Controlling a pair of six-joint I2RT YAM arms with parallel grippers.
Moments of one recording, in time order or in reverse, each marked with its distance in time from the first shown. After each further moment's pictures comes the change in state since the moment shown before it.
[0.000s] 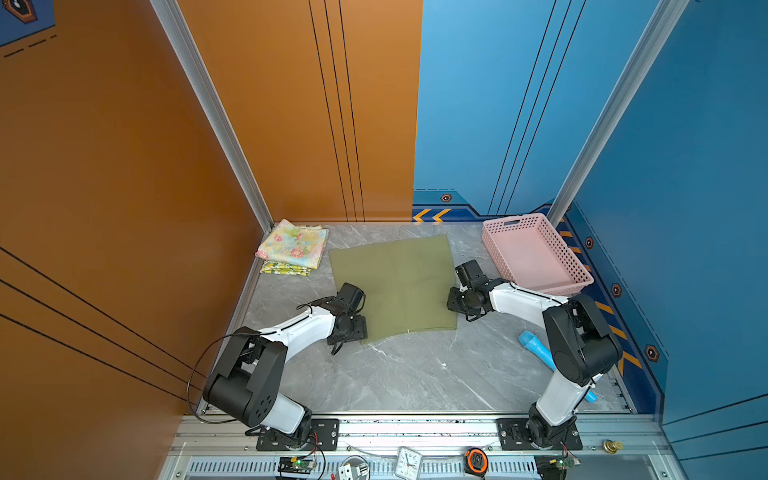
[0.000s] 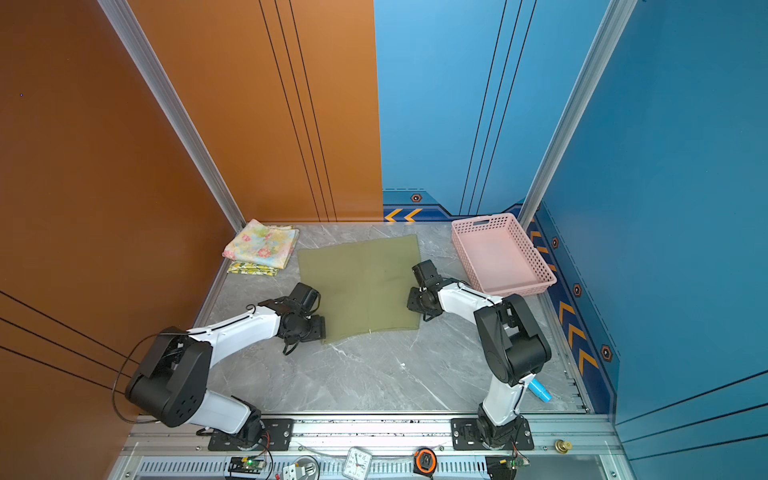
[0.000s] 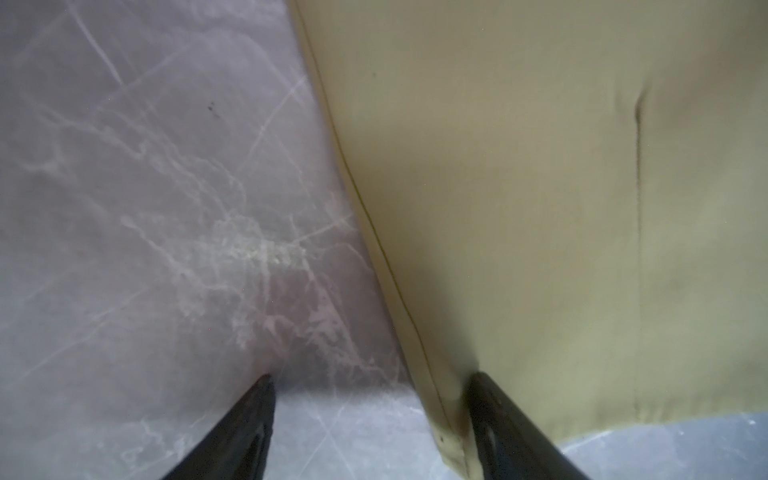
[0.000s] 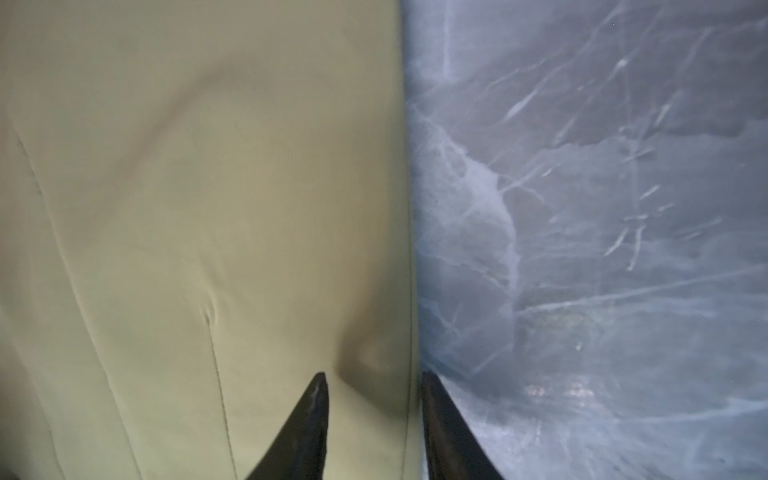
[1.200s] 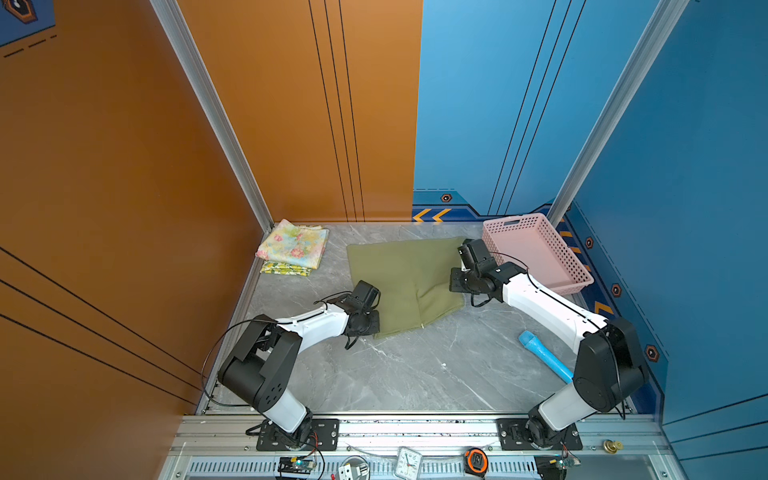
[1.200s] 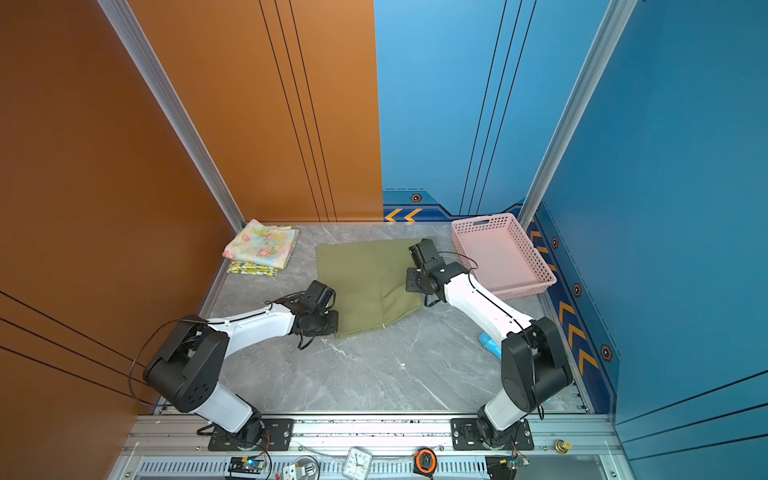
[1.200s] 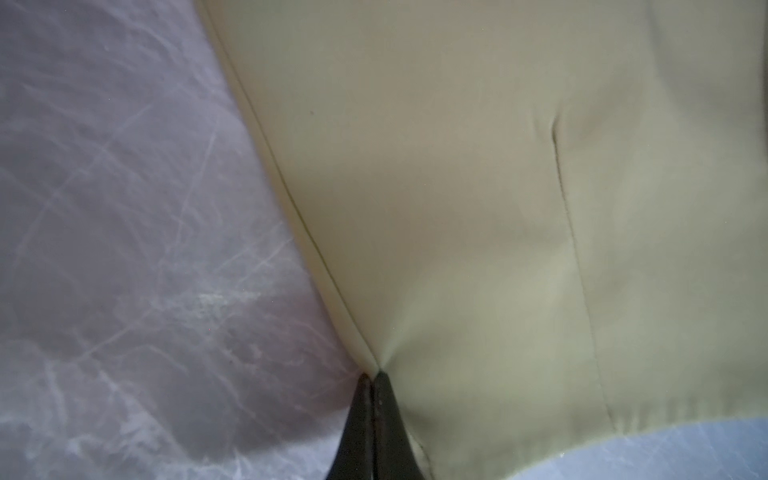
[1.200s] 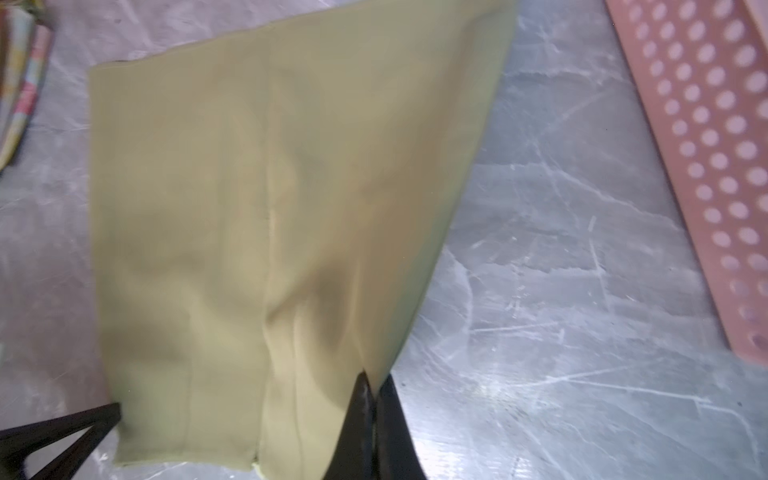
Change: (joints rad) left arm -0.108 0.098 0.052 0.163 0.040 0.010; right arm 0.109 -0.168 0.256 -0.222 0.169 -0.177
